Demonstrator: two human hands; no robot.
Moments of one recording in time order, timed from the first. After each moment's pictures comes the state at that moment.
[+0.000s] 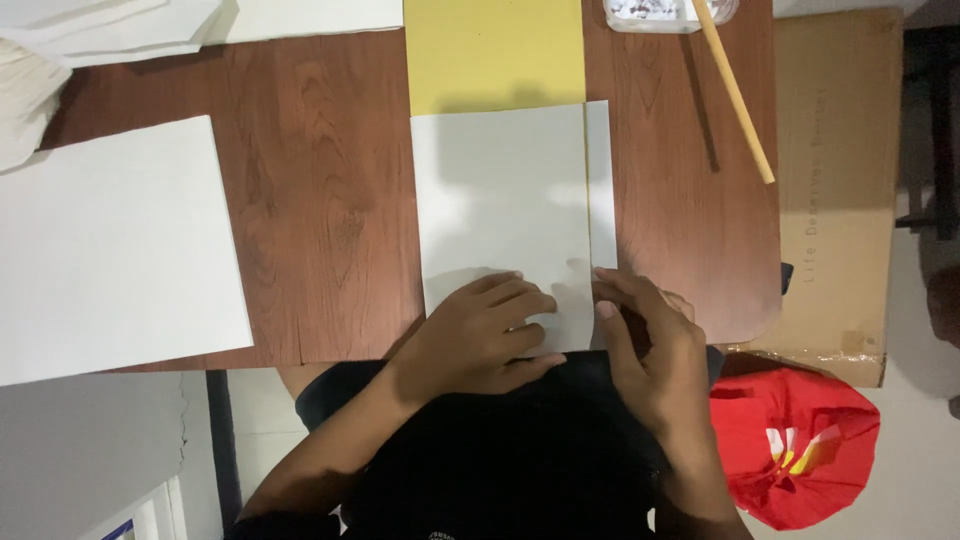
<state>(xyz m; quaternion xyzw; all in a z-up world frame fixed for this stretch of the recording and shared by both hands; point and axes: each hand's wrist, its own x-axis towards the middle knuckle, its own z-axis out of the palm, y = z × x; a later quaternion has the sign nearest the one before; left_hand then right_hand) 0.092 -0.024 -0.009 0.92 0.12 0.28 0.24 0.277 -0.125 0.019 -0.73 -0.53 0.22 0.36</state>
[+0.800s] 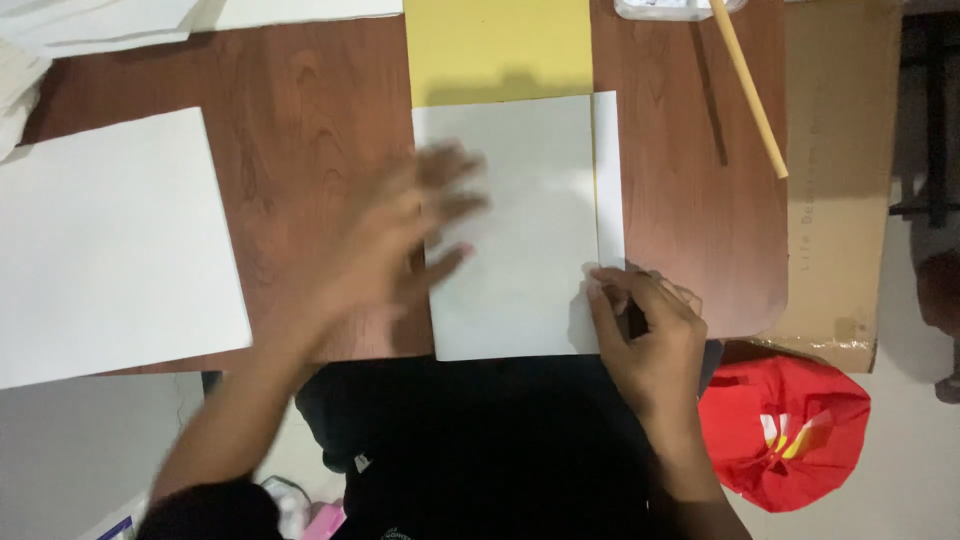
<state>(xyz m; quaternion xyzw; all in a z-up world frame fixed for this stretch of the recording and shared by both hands) 0.041 0.062 0.010 0.60 0.30 0.17 0.73 0.265 -0.119 0.005 -0.76 -0.53 0.15 0.35</state>
